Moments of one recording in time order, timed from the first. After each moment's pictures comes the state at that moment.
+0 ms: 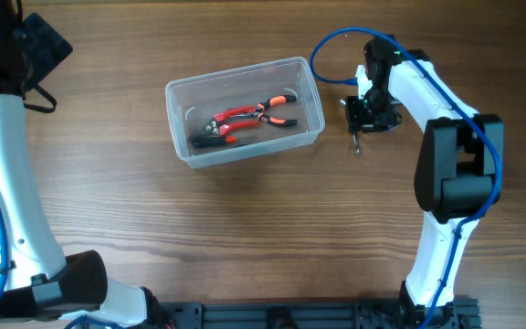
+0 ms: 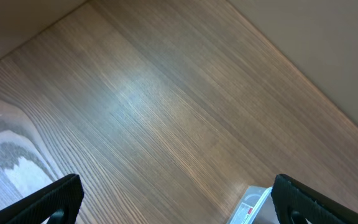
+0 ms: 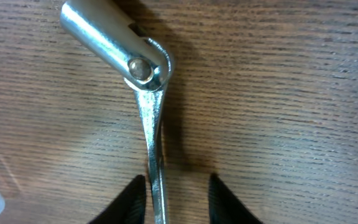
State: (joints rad) left arm 0.19 1.69 2.14 -1.40 -0.31 -0.56; right arm 0.10 2.20 1.62 -0.99 -0.10 0.05
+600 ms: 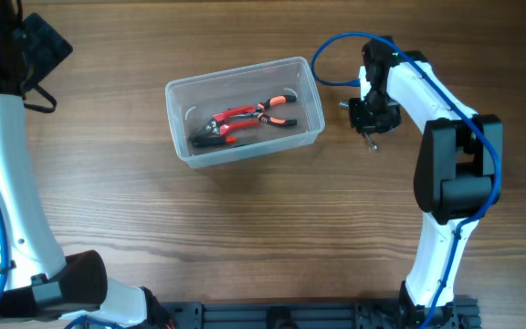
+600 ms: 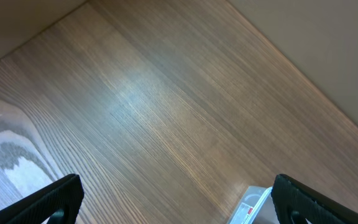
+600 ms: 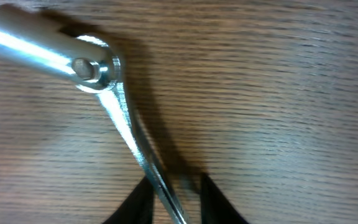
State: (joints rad) left arm 0.19 1.69 2.14 -1.40 -0.31 -0.56; right arm 0.11 2.20 1.61 -0.99 0.02 0.06
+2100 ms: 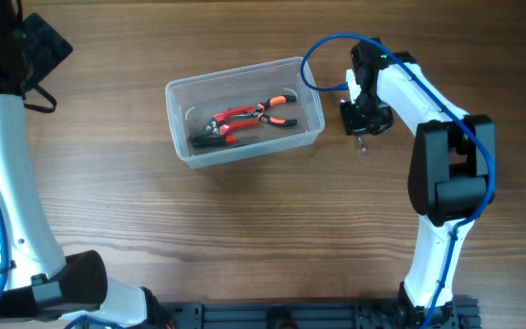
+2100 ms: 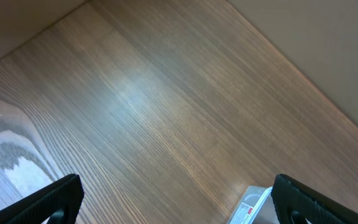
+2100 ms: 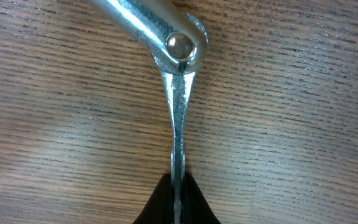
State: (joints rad) left arm 0.19 1.69 2.14 -1.40 -0.31 -0.56; right arm 0.16 2.19 1.60 -0.99 0.03 -0.02
